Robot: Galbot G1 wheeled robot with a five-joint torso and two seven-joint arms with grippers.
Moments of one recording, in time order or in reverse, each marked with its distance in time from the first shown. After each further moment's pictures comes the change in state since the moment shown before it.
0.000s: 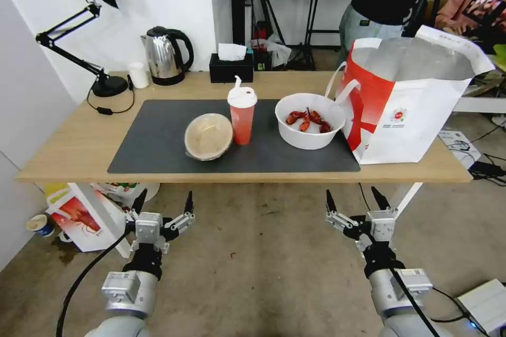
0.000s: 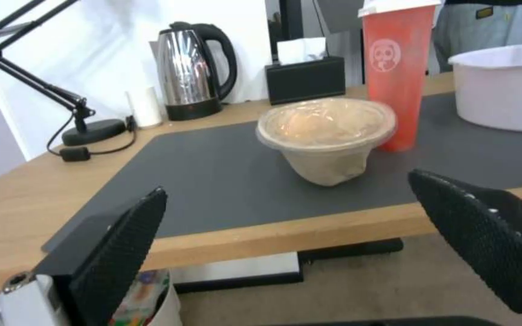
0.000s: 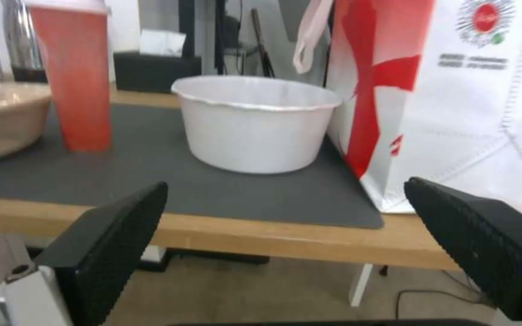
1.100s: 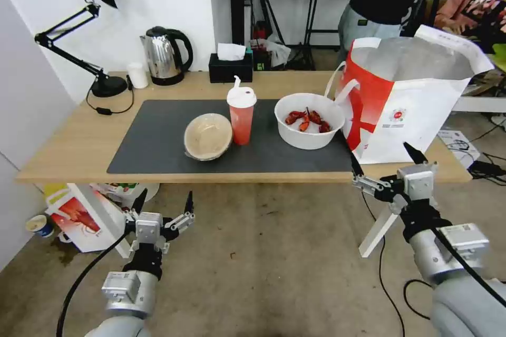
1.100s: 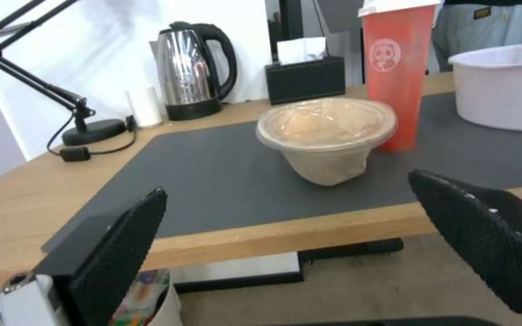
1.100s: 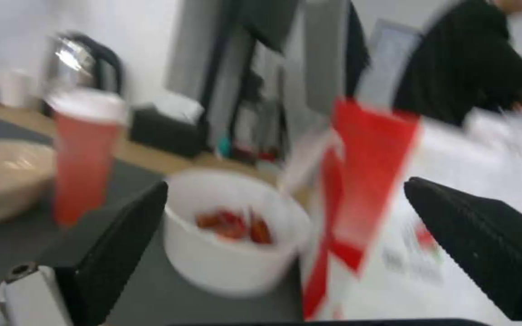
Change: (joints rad) left arm 0.000 0.000 0.000 0.000 0.000 0.000 0.000; right arm 0.110 -0.424 0.188 0.209 0.265 -0.172 0.049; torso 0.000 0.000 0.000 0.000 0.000
